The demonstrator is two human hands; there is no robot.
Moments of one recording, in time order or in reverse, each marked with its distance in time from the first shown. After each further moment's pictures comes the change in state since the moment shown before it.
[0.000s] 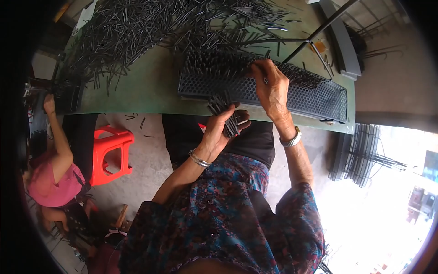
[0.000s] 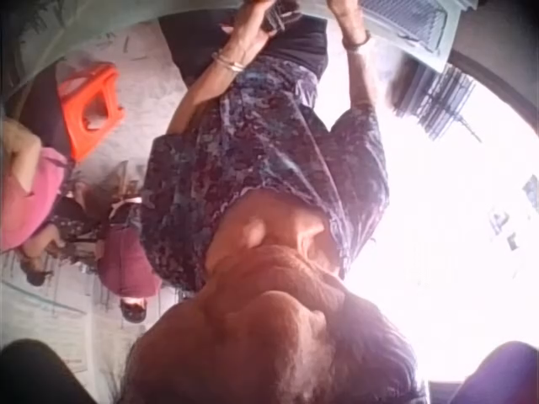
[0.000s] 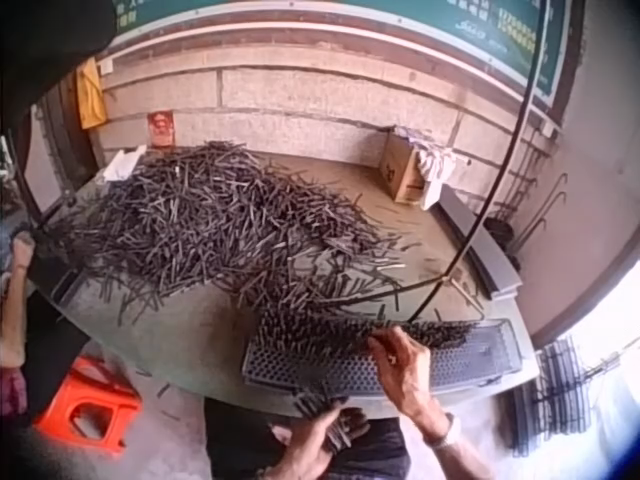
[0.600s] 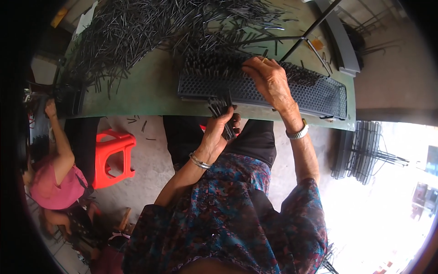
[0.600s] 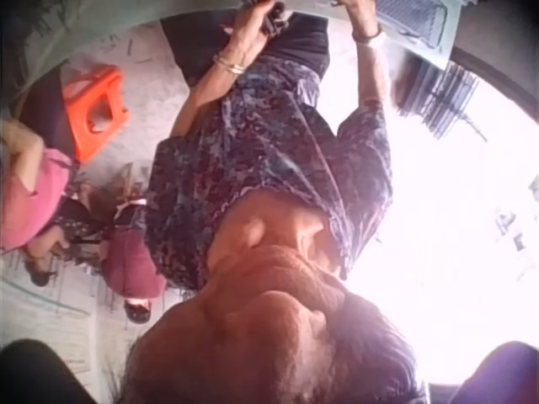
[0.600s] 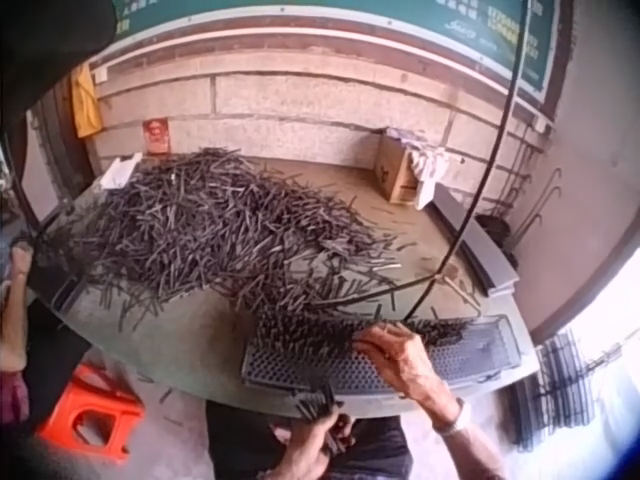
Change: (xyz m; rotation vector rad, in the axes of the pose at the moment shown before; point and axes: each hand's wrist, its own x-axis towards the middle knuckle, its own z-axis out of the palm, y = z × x) left_hand -0.011 0.003 0.003 0.165 0.087 0.012; right_hand 0.016 0.007 -0.015 -0.075 -0.225 -0.180
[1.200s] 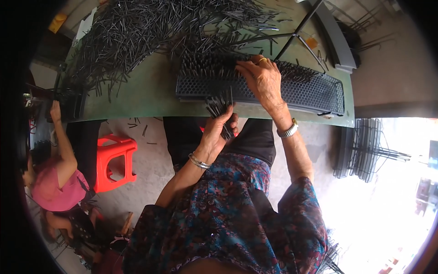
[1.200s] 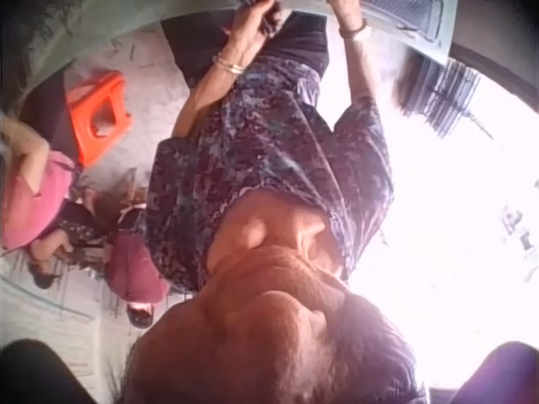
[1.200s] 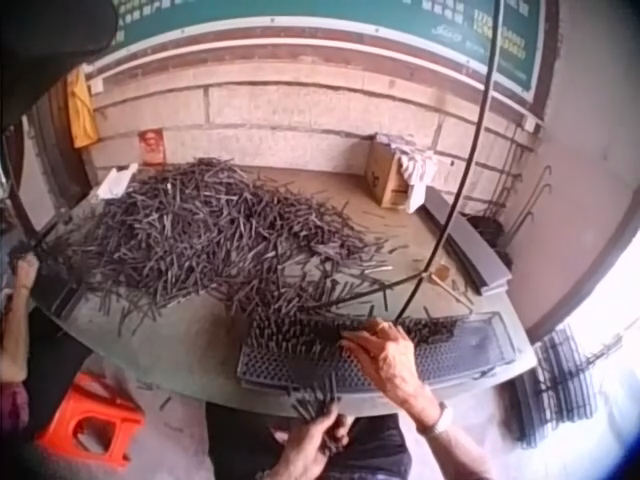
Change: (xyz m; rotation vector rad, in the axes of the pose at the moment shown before) left_hand -0.001 -0.004 0.001 0.000 -0.091 0.029; right_hand -0.011 0.009 0.019 -0.327 0.177 -0.077
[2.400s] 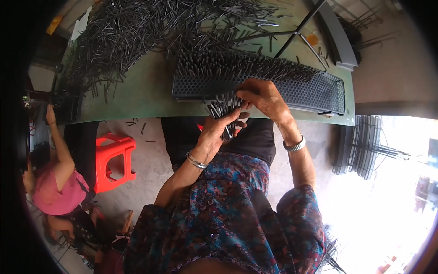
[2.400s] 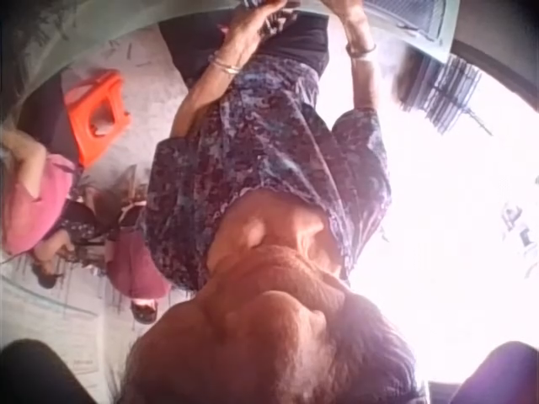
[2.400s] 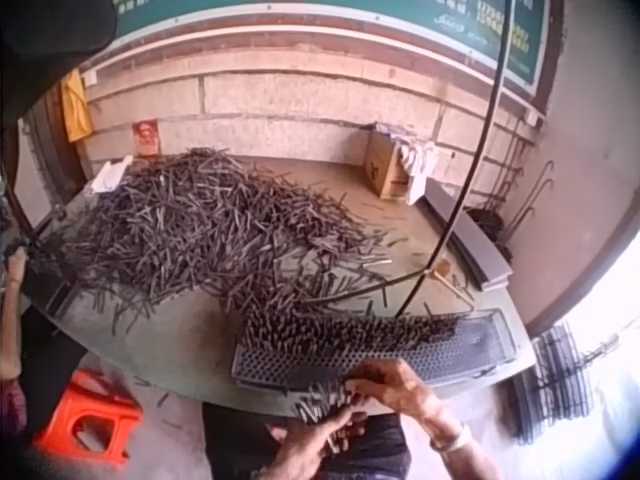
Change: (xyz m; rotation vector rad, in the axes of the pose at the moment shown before) left_hand -0.003 0.017 0.015 0.296 -0.025 -0.030; right_hand -0.019 -0.009 -0.033 0.877 -0.602 0.669
